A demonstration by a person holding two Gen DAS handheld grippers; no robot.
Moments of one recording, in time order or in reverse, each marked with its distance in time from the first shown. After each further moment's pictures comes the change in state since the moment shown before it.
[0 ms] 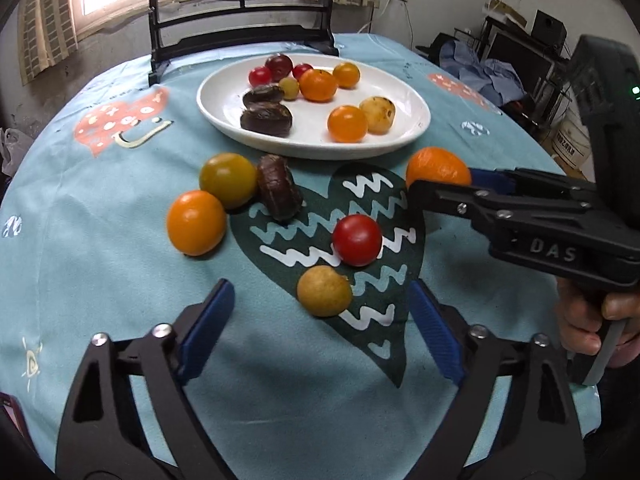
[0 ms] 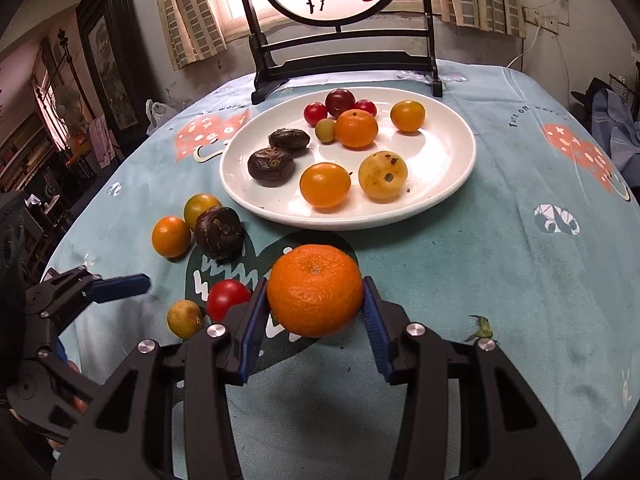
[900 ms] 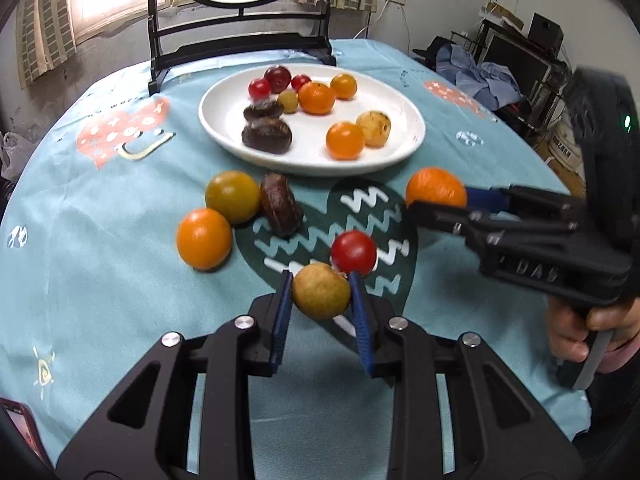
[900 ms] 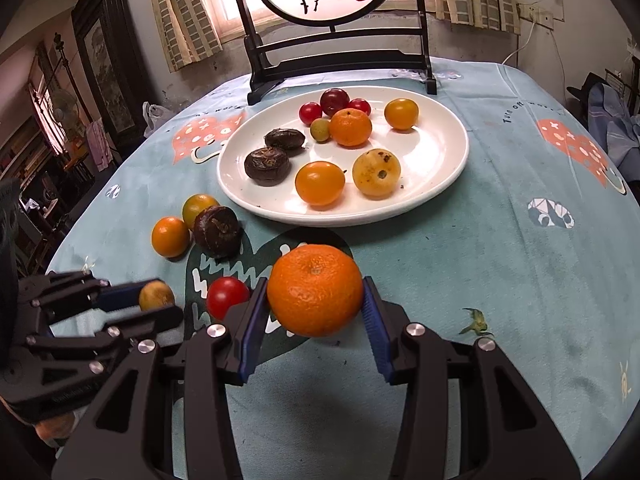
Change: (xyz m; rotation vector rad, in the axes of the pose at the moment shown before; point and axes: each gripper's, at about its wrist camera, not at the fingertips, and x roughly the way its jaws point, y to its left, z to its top) left arm -0.017 0.004 0.014 0.002 -0.028 -0.016; right arm -0.003 -0.001 -0.002 0.012 0.011 0.000
